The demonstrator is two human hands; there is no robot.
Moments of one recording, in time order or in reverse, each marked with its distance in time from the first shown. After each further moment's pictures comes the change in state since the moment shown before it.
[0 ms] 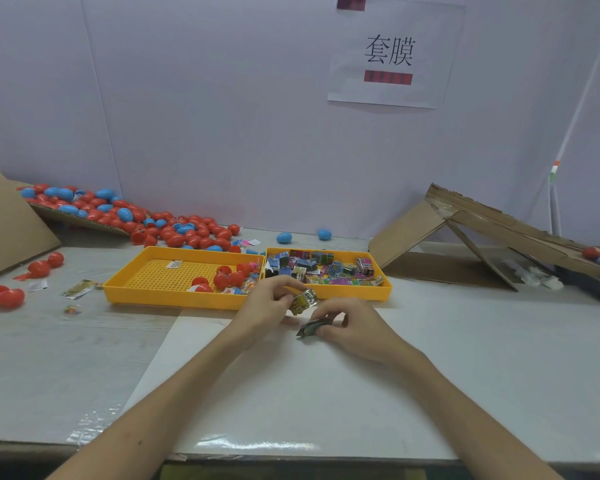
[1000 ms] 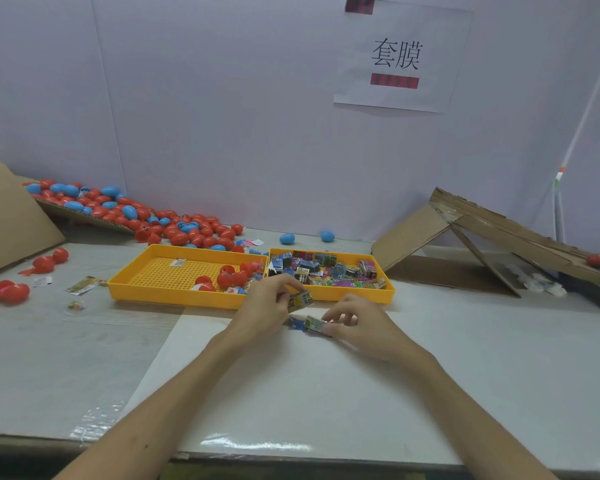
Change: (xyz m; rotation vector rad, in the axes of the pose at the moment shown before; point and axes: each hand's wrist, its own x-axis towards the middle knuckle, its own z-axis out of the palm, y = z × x) left_hand 0.001 0.000 -0.005 0.337 0.069 0.144; right_hand 0.002 0.008 -0.008 -0.115 -0.004 0.111
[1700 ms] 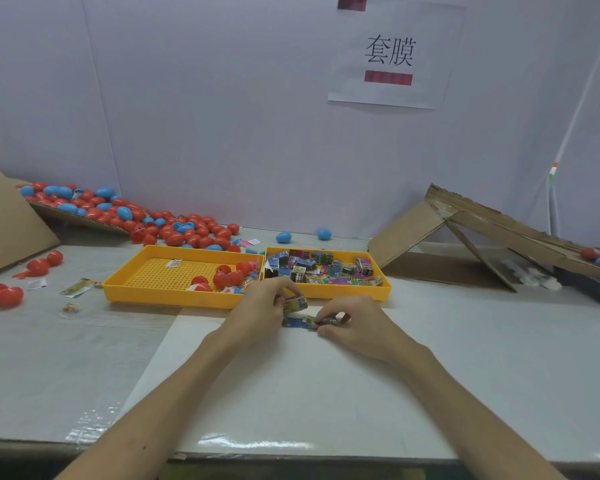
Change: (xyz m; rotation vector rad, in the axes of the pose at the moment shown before) left_hand 0.000 -0.008 -0.002 0.118 -0.072 0.045; right_hand 0.003 0.011 0.004 -0.037 0.058 -0.216
